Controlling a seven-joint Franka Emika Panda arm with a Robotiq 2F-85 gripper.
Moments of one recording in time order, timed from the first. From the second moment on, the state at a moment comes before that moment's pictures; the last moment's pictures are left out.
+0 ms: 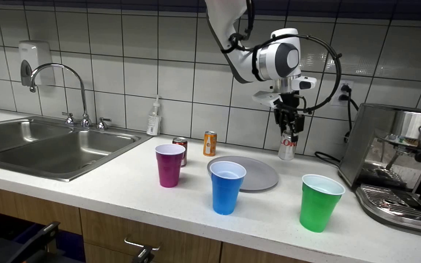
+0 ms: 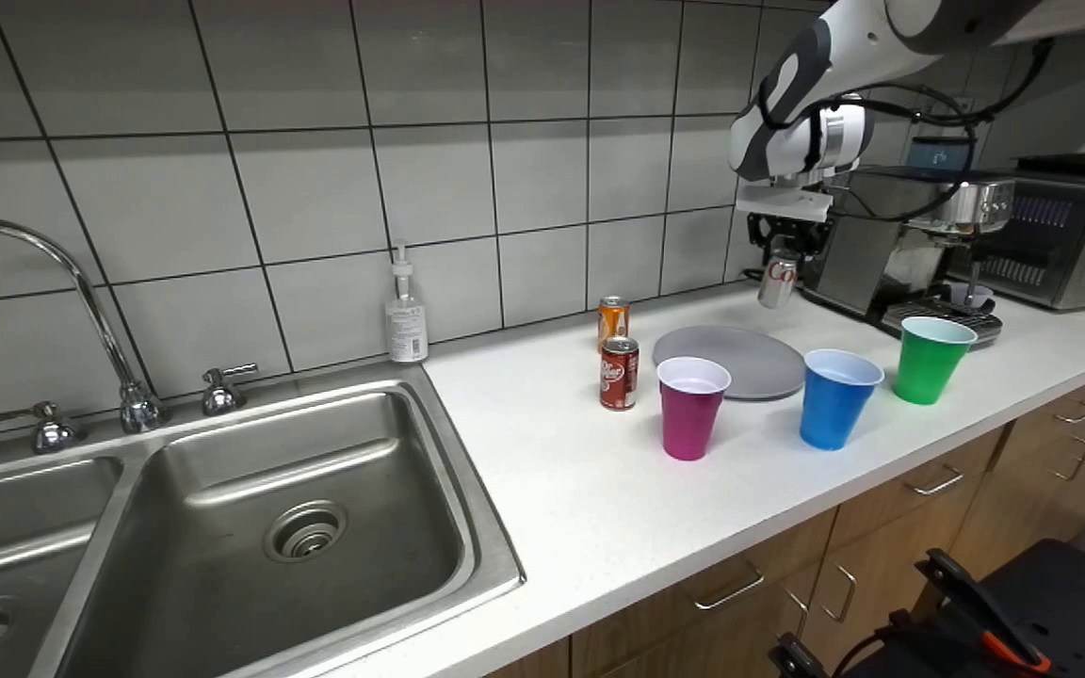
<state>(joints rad) -0.27 0.80 -0.32 -1.37 0.08 2.40 0.54</state>
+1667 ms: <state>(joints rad) -0.38 1.20 -0.27 -0.73 0.10 2.06 0.53</state>
